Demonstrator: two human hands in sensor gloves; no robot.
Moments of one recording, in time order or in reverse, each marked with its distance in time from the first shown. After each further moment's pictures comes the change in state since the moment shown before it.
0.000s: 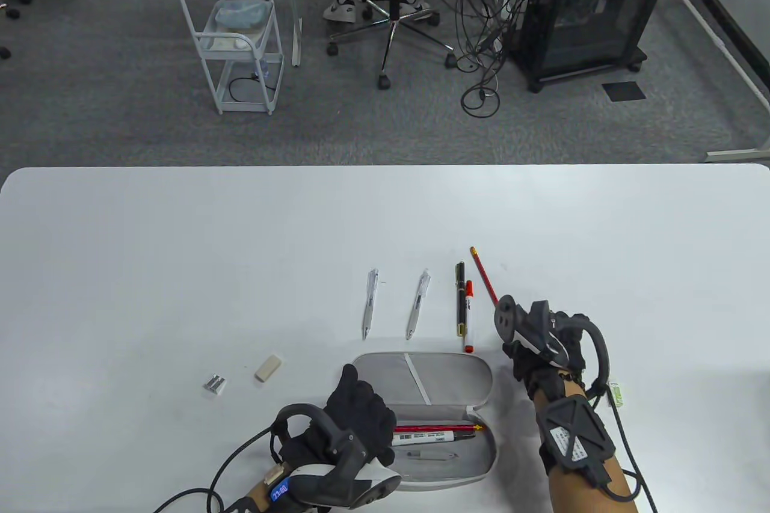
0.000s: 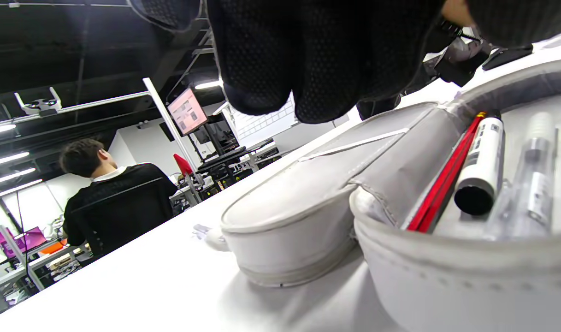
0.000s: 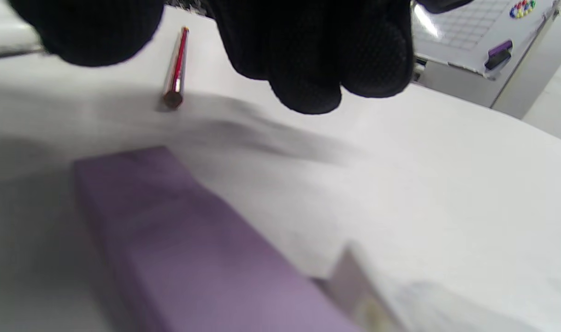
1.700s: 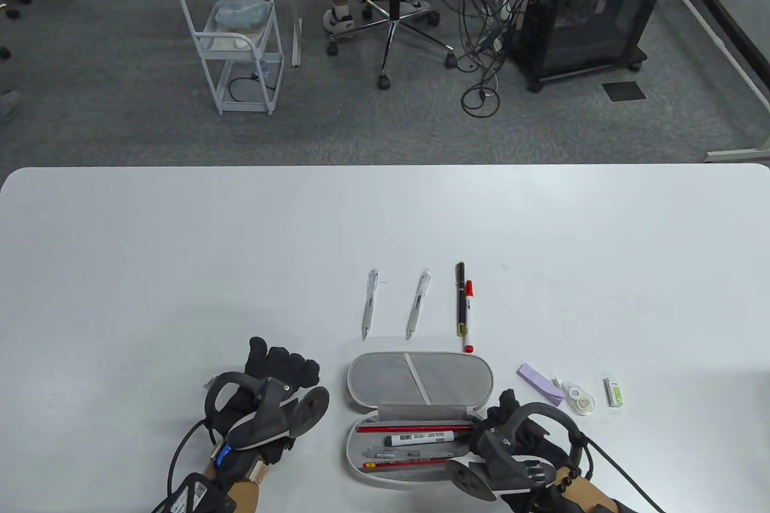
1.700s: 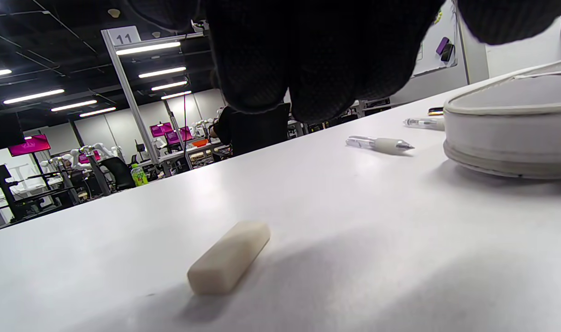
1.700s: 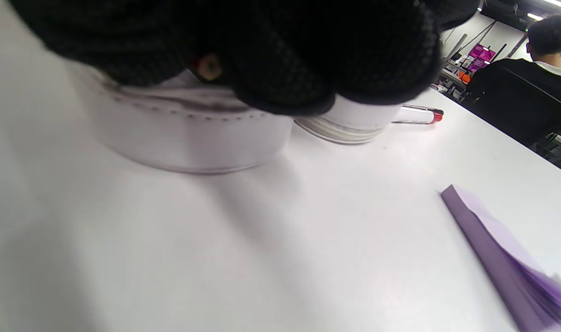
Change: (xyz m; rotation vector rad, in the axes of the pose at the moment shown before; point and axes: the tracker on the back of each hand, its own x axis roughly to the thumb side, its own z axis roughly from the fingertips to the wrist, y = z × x) left_hand -0.097 -0.036 0.023 -0.191 0.411 0.128; right_hand 0.045 0.011 0.183 -0.217 -0.862 0.323
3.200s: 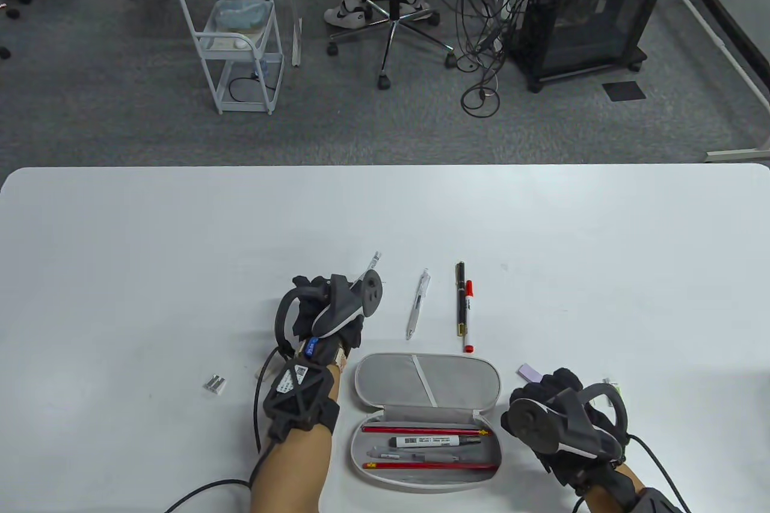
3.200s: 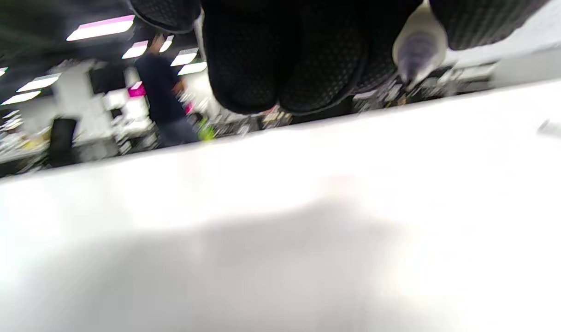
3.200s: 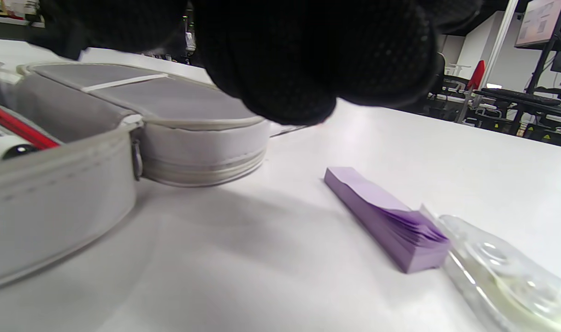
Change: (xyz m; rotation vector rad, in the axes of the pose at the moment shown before) left_hand 0.012 0.012 -0.144 -0.021 0.219 0.098; right_hand -0.085 0.015 0.027 -0.150 0.345 -0.330
